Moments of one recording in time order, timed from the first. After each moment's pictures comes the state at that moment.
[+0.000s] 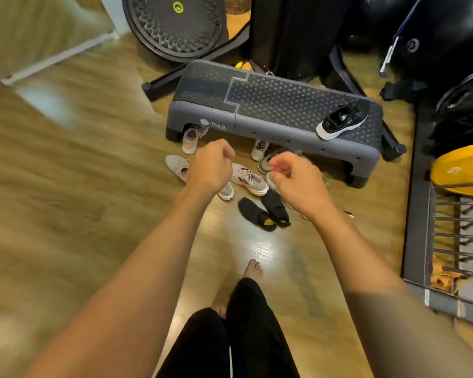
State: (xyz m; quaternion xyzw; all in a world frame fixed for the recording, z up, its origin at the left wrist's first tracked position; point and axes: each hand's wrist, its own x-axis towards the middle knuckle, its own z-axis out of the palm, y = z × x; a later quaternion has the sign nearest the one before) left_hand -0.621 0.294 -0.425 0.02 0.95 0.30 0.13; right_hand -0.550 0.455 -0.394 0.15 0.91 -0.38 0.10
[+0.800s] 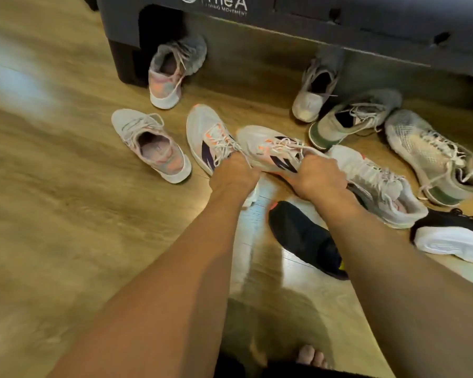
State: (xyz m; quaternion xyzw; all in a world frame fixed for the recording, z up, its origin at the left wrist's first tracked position) left_hand -0.773 0.315 -1.020 -0.08 0.93 0.24 0.27; right_hand -0.745 0.453 -1.002 0.25 0.93 -0.10 0.23
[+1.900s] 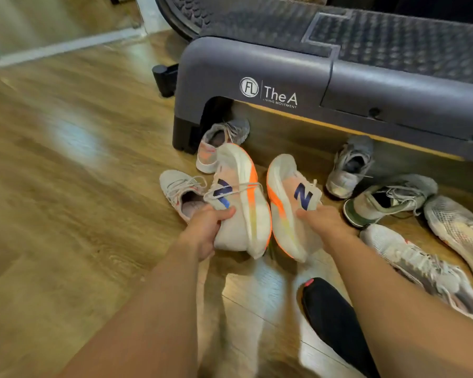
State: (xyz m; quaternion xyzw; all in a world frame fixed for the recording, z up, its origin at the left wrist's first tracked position) left_hand -0.797 0.194 -1.026 -0.21 0.55 0.77 0.22; right_hand -0.797 0.415 -1.014 0.34 0.79 -0.48 0.16
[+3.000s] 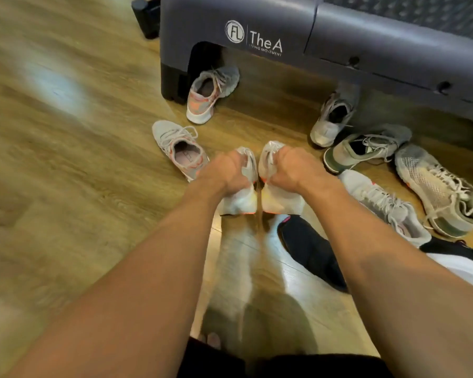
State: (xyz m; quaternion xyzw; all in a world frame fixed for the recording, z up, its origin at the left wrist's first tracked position) left_hand -0.770 0.242 -0.956 0.03 0.95 0.17 0.26; right_hand -0.764 0.389 -0.935 0.01 0.97 -0.09 0.21
